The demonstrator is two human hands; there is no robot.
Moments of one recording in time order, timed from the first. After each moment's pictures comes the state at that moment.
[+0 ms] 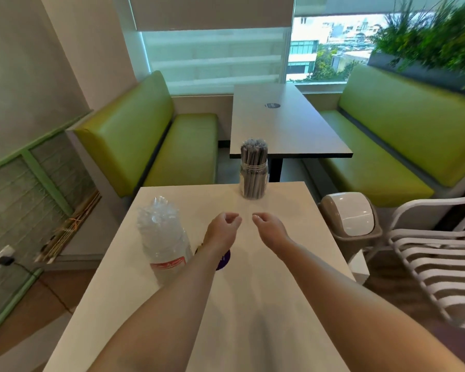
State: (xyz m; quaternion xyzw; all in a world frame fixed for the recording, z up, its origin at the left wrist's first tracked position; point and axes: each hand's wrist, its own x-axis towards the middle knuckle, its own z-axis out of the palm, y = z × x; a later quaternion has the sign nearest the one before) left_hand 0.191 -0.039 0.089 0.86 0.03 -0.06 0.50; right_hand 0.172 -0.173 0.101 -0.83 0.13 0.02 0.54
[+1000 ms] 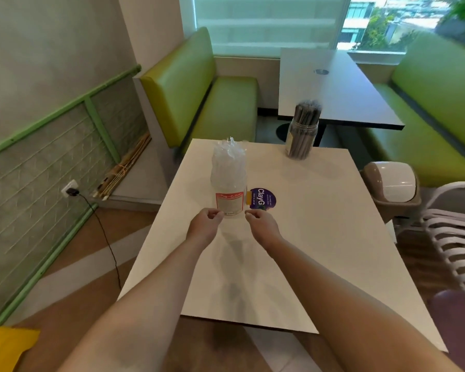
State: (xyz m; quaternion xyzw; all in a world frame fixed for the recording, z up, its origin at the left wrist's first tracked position) left_hand 0.040 0.152 0.049 0.83 0.17 -0.06 0.53; right_hand 0.028 -0.001 0.072 -0.82 0.13 0.10 0.55
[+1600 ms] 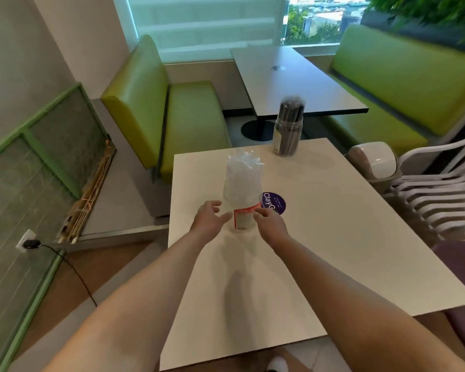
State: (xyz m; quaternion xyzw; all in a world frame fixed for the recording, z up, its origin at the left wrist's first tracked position) left_hand 0.143 0.242 0.050 0.87 0.00 -0.12 0.47; right_hand 0.073 0.089 0.071 -0.79 0.25 0.02 0.56
